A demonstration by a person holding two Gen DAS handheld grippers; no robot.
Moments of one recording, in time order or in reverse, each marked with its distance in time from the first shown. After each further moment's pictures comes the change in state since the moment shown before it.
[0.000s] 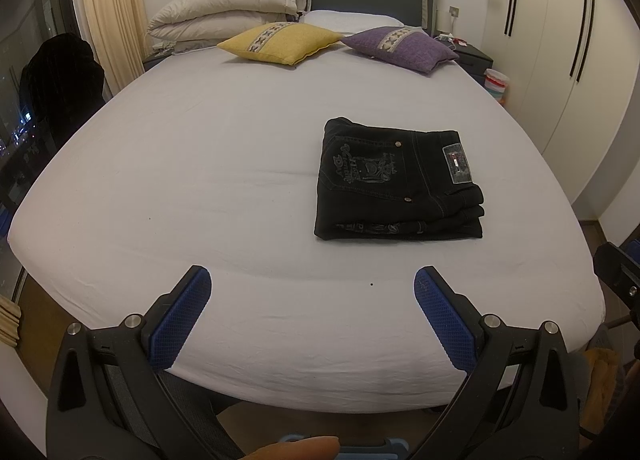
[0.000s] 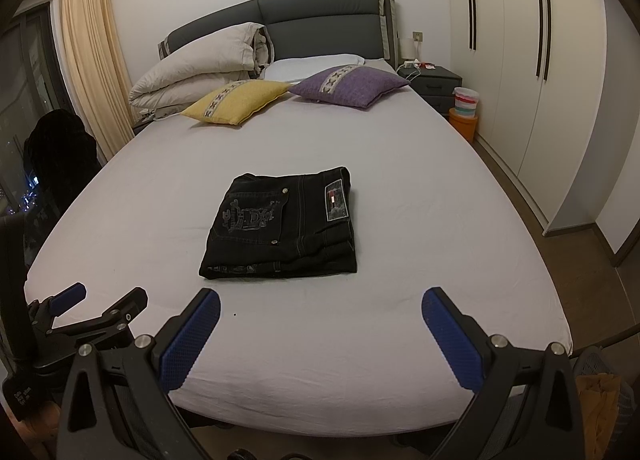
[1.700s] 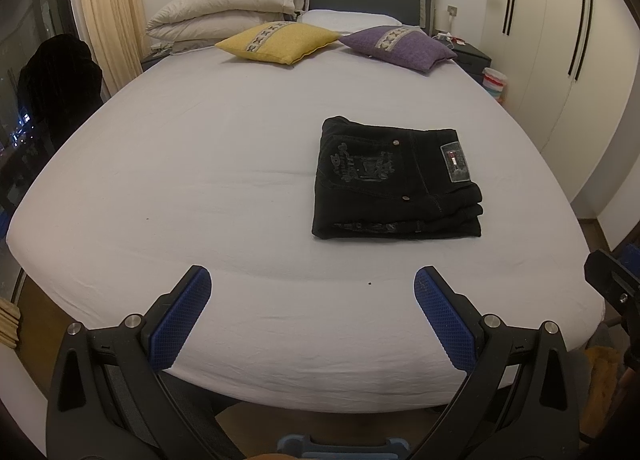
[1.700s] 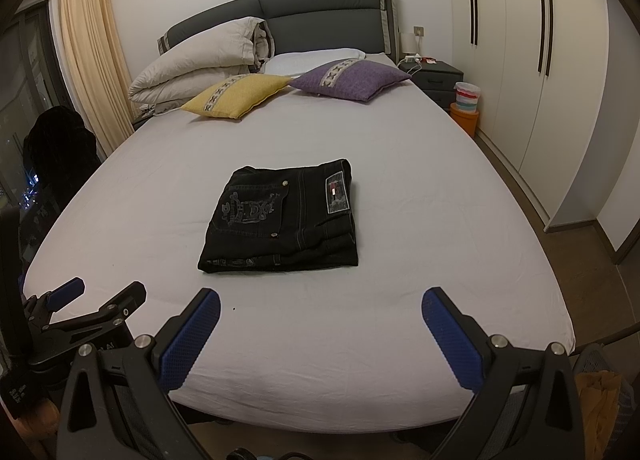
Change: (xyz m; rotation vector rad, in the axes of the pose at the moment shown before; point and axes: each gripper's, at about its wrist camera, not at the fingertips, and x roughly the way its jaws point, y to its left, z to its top) left arm 0.000 0.002 -0.005 0.009 -0.002 -0.012; right arm 0.008 -0.014 -0.006 -0.011 0.022 0.012
